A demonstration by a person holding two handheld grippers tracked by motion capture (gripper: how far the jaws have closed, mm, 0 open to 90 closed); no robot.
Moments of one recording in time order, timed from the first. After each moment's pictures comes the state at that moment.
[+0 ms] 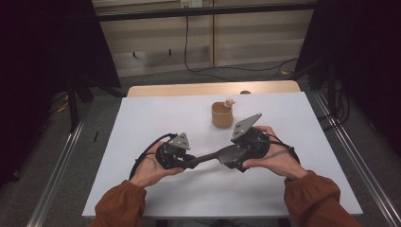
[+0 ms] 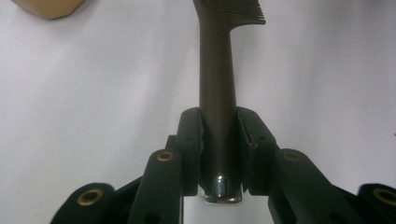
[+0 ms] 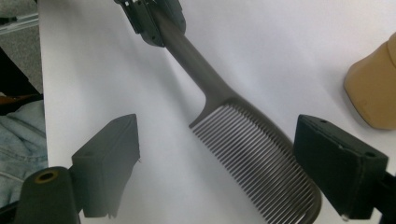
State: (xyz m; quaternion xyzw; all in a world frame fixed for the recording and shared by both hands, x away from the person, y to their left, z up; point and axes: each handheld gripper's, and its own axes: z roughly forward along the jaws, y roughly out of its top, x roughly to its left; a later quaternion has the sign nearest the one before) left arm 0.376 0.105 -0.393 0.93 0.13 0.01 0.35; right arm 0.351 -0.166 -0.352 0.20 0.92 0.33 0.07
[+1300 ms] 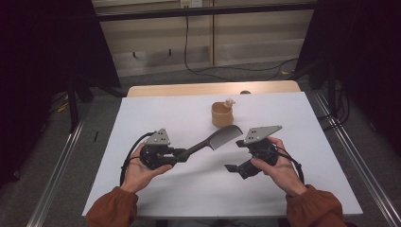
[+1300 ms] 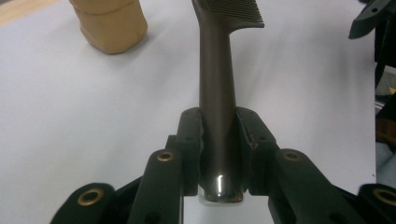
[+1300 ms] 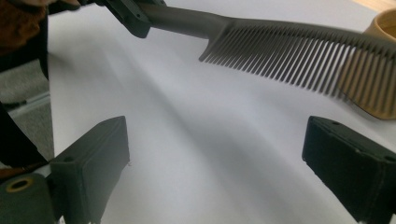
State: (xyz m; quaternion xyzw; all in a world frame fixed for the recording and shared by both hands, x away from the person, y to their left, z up) left arm 0.366 0.145 -0.378 0.87 0.19 0.04 0.45; right arm 0.328 -0.184 -0.376 0.28 0.84 0.45 0.08
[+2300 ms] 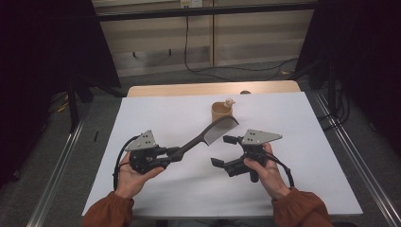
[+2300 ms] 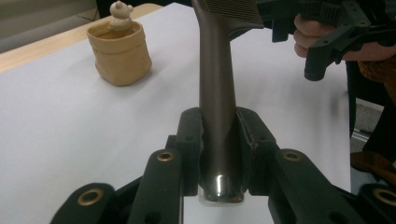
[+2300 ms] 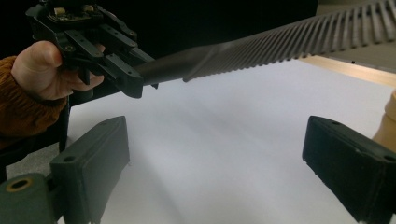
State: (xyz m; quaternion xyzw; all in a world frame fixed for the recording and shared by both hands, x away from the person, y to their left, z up) left arm 0.349 0.167 -0.369 0.83 0.20 0.06 0.52; right arm 0.329 -0.161 -0.395 0.28 0.75 0.60 0.10
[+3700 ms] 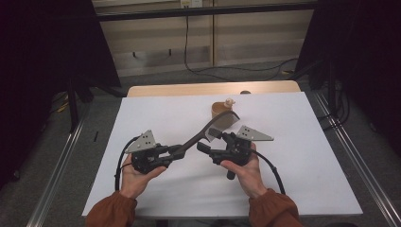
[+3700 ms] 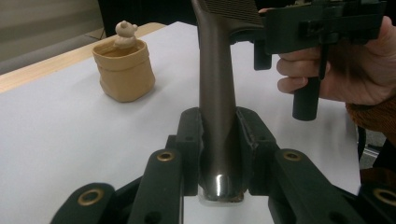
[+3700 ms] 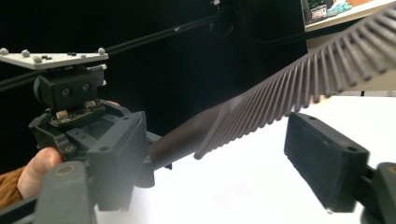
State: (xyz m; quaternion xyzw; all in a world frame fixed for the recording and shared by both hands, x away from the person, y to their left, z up) left arm 0.350 0.163 -0.374 0.81 0.19 0.07 0.55; right arm 0.343 -0.127 -0.405 0.33 0.62 0.71 0.08
